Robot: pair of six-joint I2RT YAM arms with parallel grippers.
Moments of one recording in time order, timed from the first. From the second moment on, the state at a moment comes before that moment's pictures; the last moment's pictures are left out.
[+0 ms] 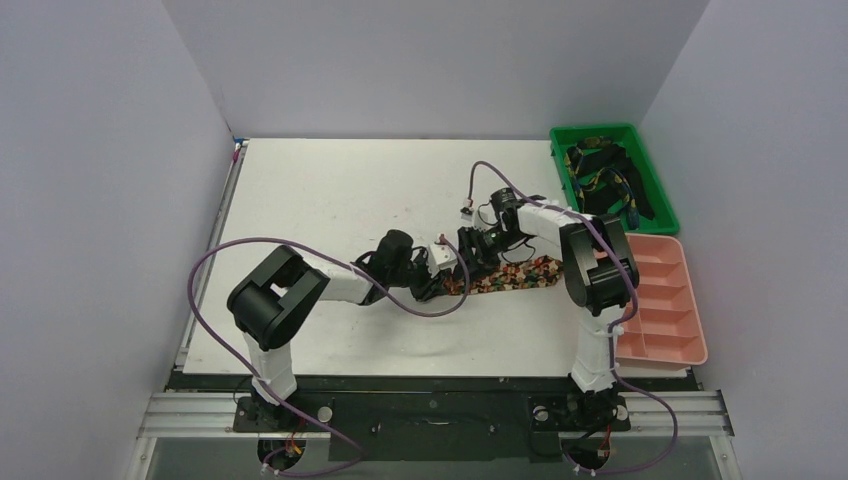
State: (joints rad) left arm -0.70 1.86 0.81 0.45 0.50 0.27; right arm 0.34 2.06 1.35 -0.71 -0.81 0.06
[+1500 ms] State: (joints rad) left arm -0.63 1.88 0.69 0.80 0.66 0.03; right arm 0.31 2.06 1.37 -0.73 -0.72 -0.03
